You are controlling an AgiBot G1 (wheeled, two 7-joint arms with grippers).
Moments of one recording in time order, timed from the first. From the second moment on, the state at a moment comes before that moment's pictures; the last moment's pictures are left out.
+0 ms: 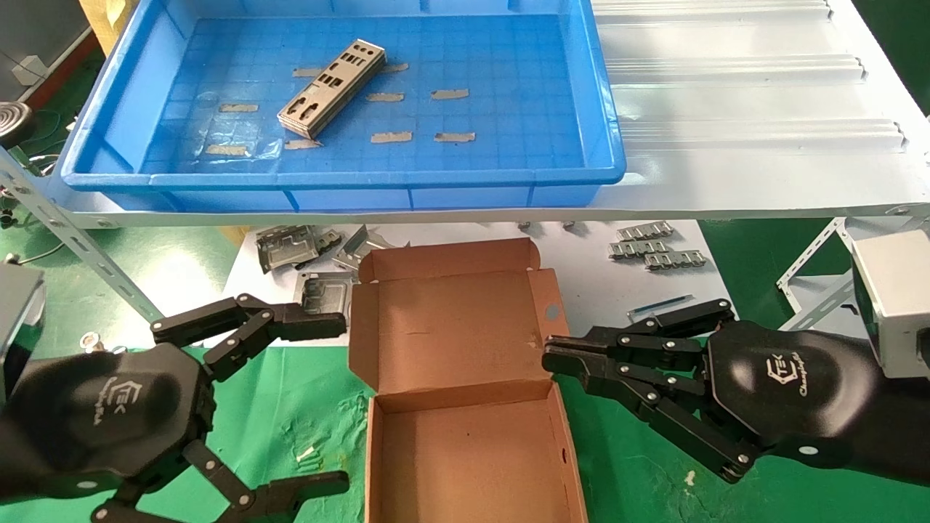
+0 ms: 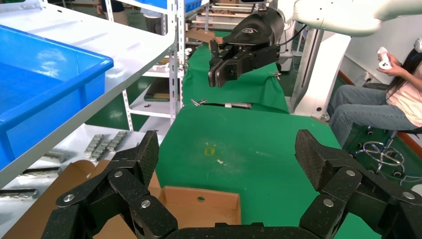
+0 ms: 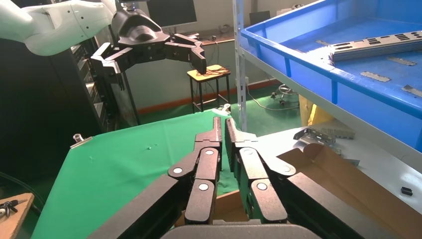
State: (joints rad) left arm -1.10 0.61 0.29 -1.28 0.75 1.49 -0.20; right arm 1.09 -0.52 -0.46 1.22 -0.58 -1.40 0.07
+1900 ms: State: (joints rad) left arm -2.07 1.25 0.60 -0.03 1.44 0.98 -0.13; right arm 1.09 -0.52 -0.46 1.22 -0.58 -1.40 0.07
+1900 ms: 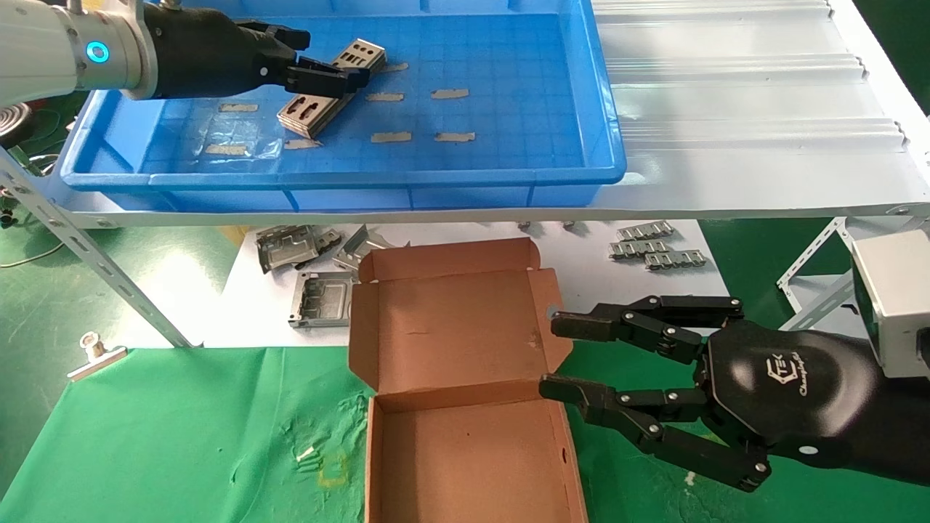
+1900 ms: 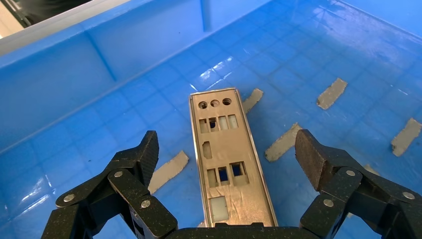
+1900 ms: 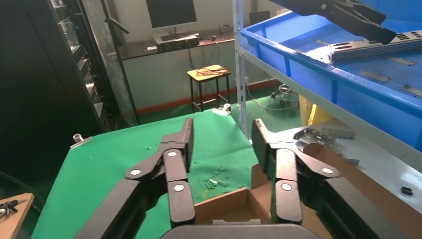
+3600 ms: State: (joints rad) left arm -2.05 1.28 0.59 0.00 1.43 0.89 -0.14; right arm 1.09 -0.52 -0.46 1.22 -0.58 -1.40 0.07
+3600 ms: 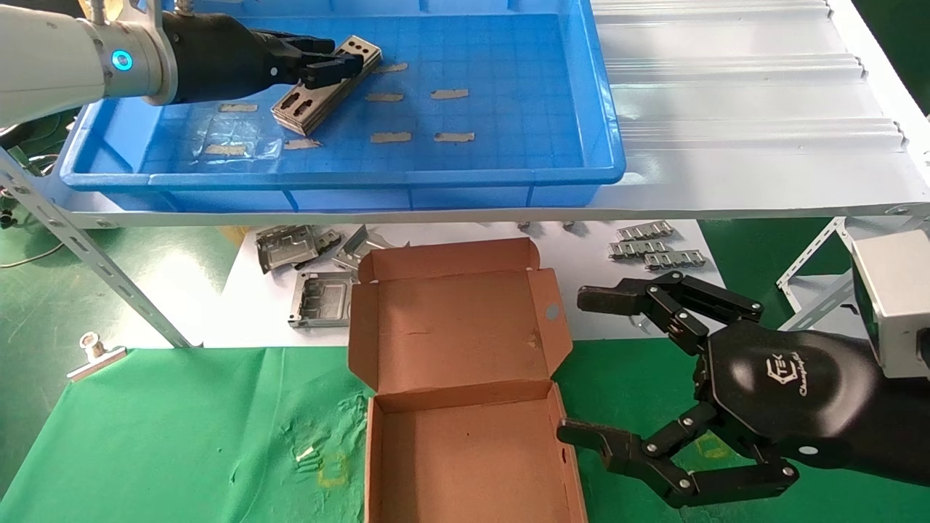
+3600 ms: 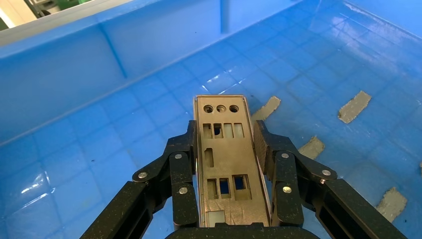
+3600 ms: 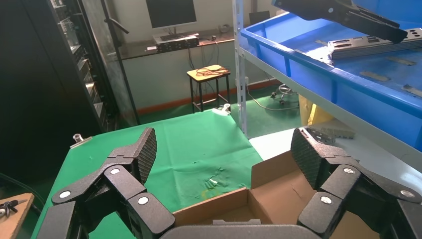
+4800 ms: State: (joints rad) left arm -2.10 1.19 0.56 -0.06 1.37 1.41 -0.07; right arm 1.09 -0.52 -0.46 1.22 -0.58 -1.40 0.07
